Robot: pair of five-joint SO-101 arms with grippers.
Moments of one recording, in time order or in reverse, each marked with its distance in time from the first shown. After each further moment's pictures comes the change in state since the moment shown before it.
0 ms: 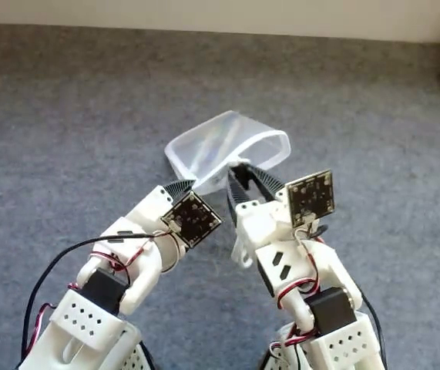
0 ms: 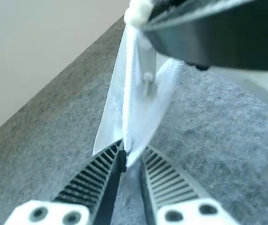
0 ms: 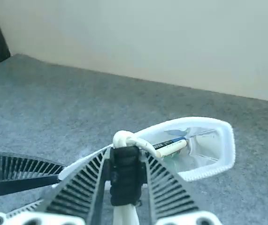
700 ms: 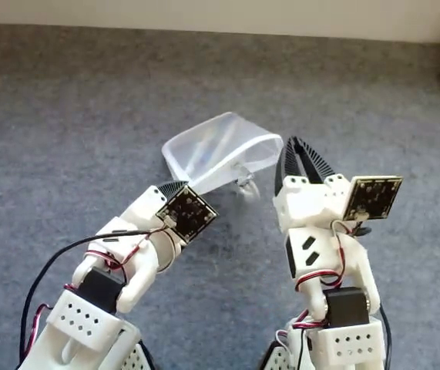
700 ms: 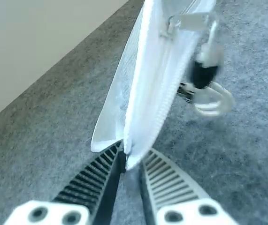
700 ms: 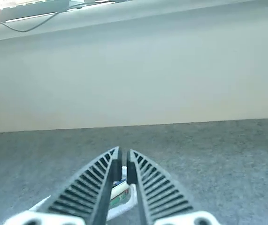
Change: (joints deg) left arm -2.5 0.2 -1.8 3.9 0.5; right arm 14.7 -0.1 -0.1 -7.1 -6.1
